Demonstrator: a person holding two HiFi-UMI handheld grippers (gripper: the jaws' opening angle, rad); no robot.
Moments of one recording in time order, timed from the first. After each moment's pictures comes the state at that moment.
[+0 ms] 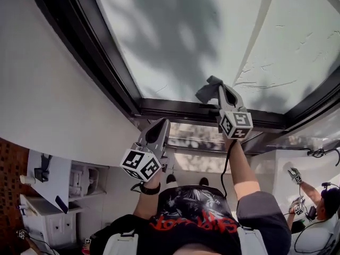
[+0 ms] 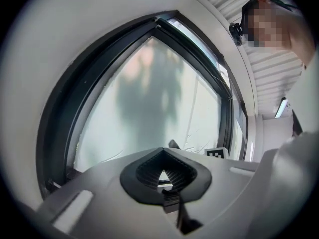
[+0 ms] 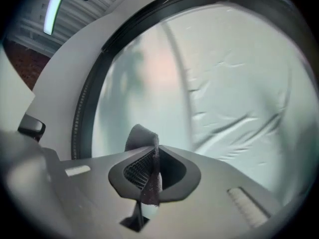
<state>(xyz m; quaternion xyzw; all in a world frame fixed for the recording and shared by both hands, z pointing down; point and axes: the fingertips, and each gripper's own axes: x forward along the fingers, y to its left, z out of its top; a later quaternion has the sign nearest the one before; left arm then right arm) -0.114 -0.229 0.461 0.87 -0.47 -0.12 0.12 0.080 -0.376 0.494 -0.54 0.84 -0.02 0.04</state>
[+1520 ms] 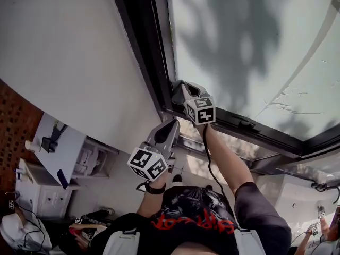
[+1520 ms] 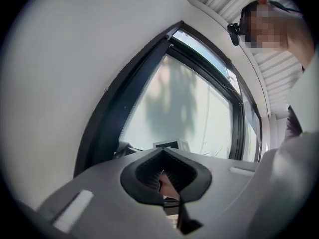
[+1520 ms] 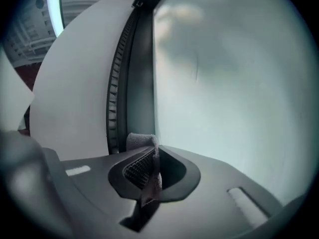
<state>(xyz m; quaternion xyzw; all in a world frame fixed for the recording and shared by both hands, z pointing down) -0.204 -0.201 0.459 0.83 -0.54 -0.14 0.10 -0.234 -0.386 0.533 -0.33 0.94 -0.06 -0.06</state>
